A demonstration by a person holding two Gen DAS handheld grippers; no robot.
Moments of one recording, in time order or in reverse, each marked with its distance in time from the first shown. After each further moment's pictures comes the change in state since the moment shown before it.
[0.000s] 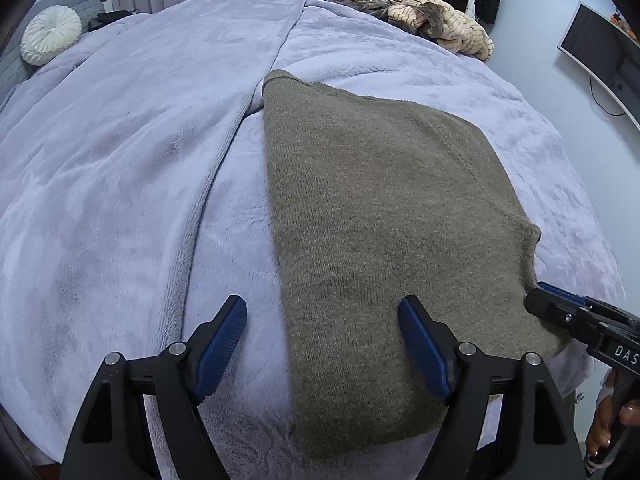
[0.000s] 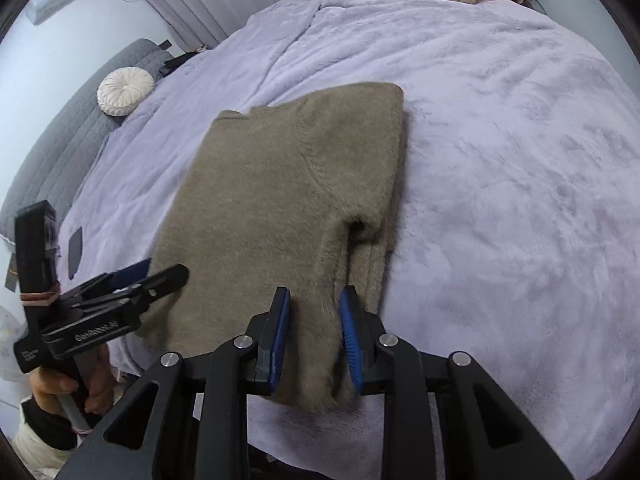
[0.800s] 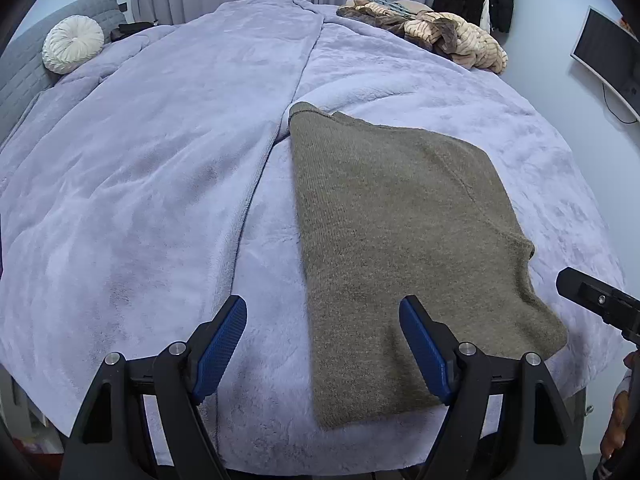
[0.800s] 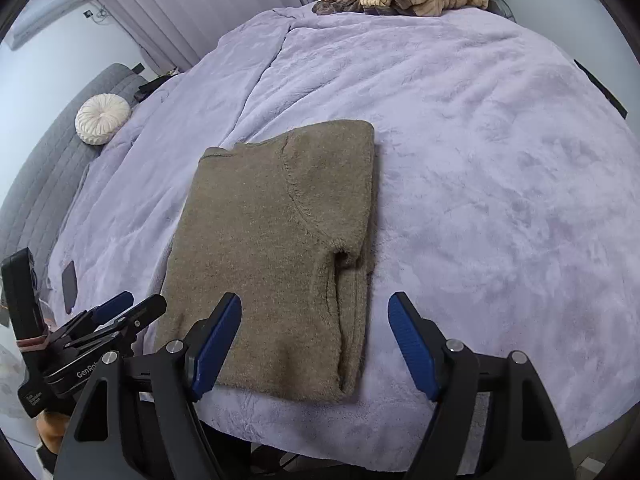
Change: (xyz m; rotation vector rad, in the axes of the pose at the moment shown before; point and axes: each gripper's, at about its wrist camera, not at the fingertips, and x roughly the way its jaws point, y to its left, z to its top) left arm -0.037 -0.002 0.011 -0.011 -0.037 0.095; right arm -0.045 0.015 0.016 0.068 -0.055 -0.089
